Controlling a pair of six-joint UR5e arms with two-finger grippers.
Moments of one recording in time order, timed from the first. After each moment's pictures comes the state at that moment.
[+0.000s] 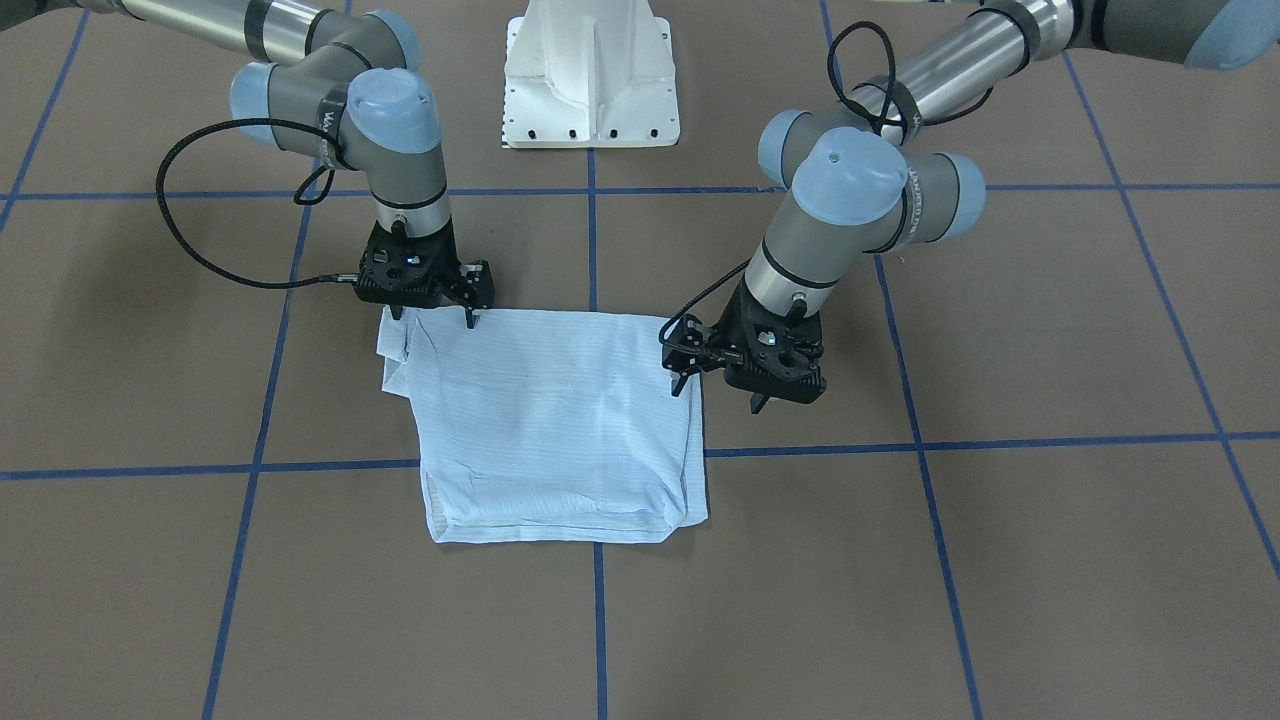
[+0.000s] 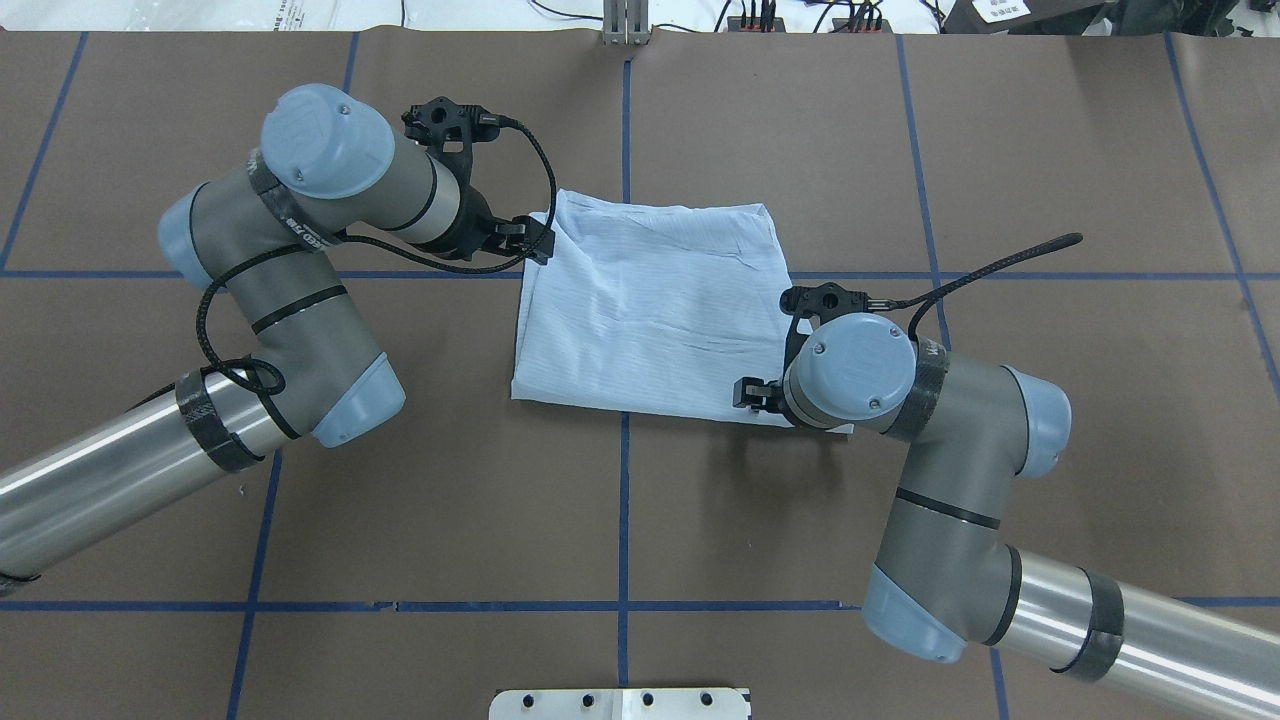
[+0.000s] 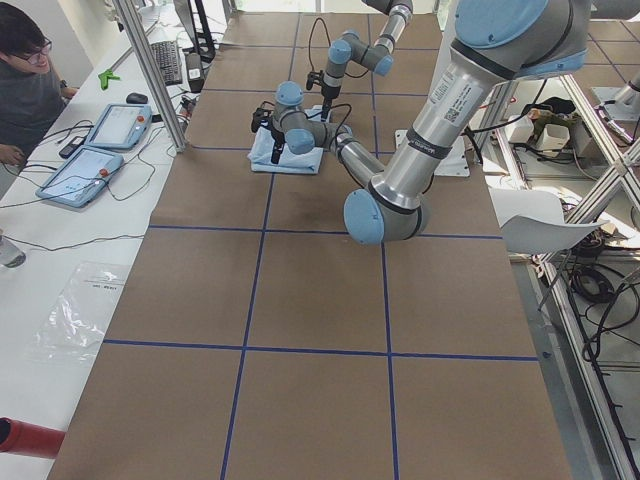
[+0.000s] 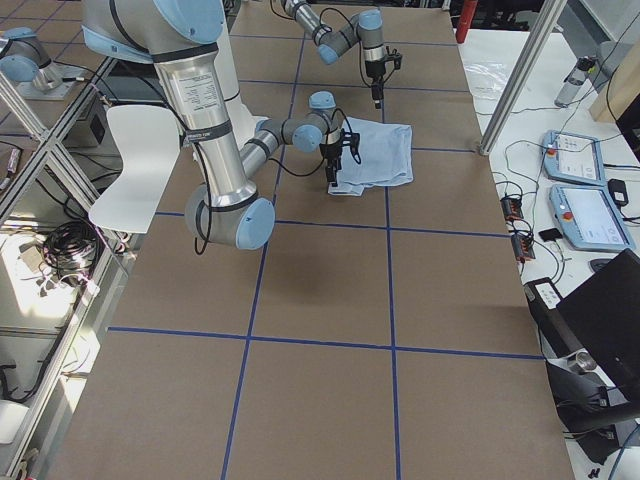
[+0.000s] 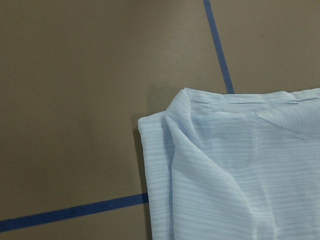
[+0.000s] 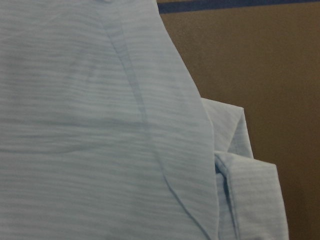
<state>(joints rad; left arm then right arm) -0.71 -2.23 -1.48 -2.04 -1.94 -1.04 0.46 -1.14 1.75 -1.48 1.67 1.36</state>
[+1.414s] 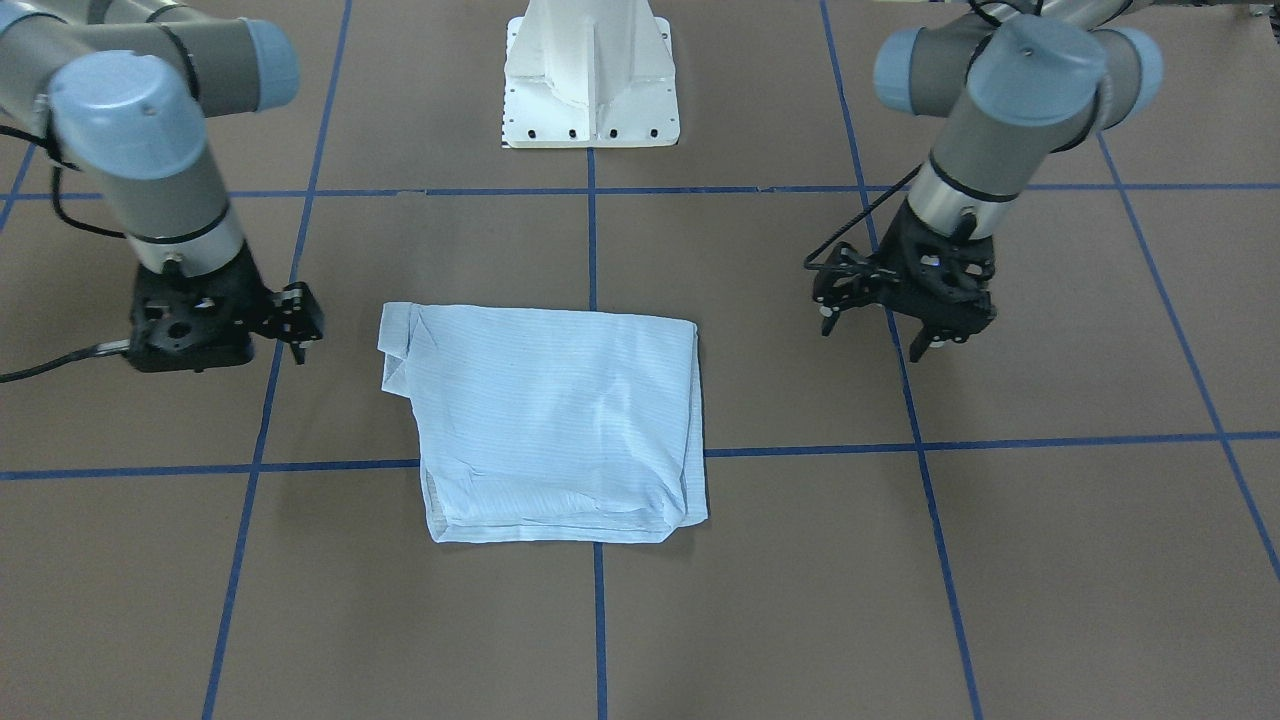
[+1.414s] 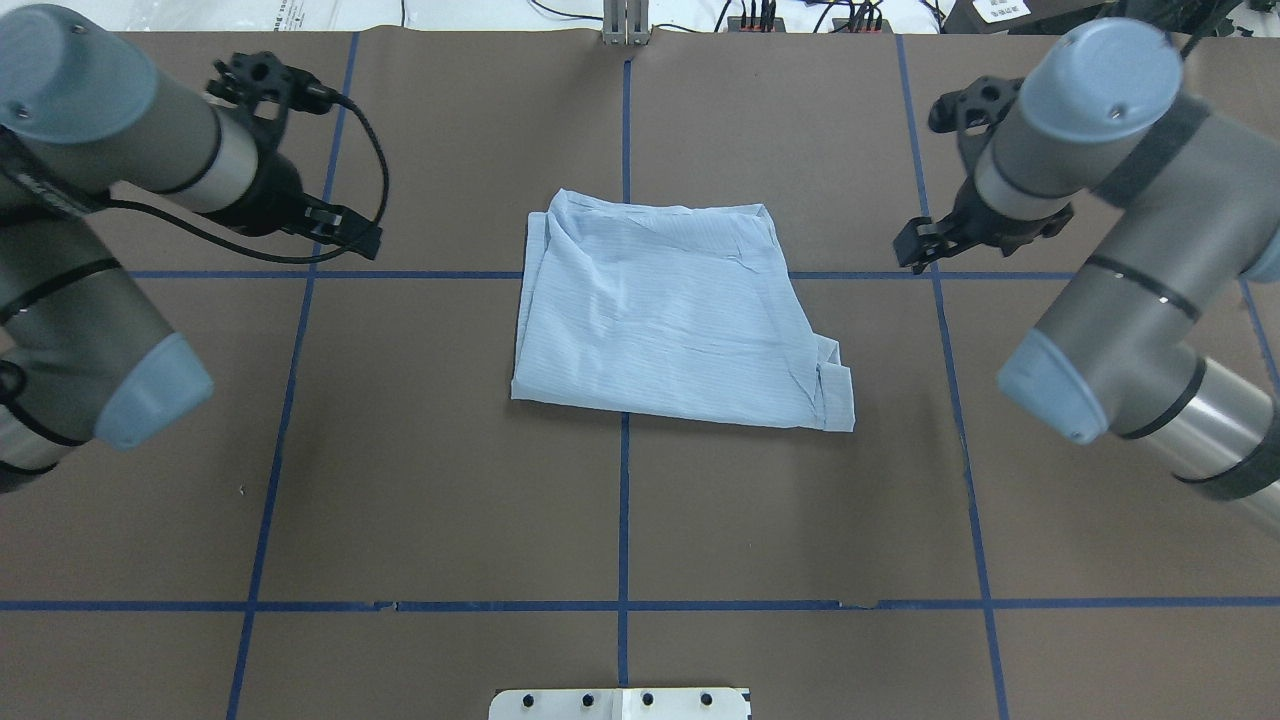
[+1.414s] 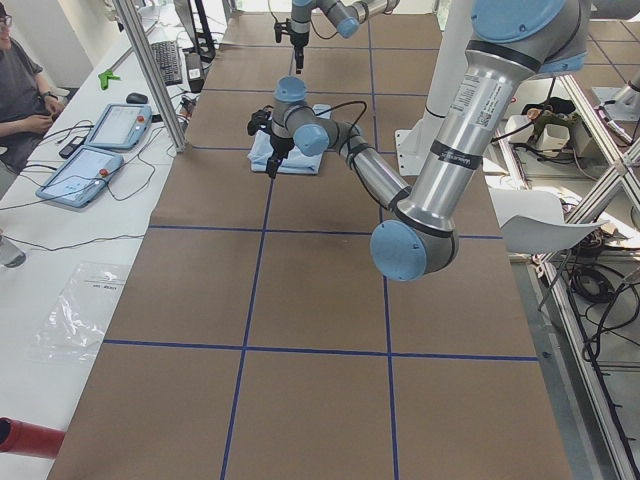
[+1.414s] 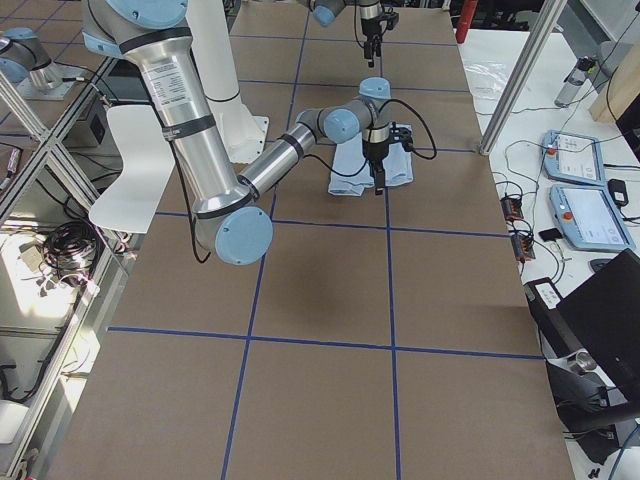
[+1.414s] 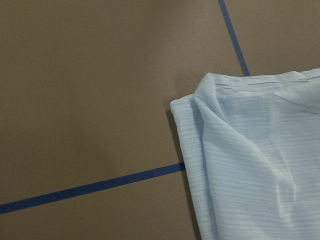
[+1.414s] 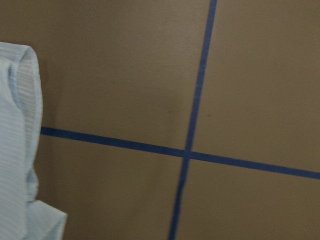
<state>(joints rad) -0.91 -1.93 -1.87 -1.72 -2.04 -0.58 0.93 -1.20 1.86 -1.73 1.98 0.58</state>
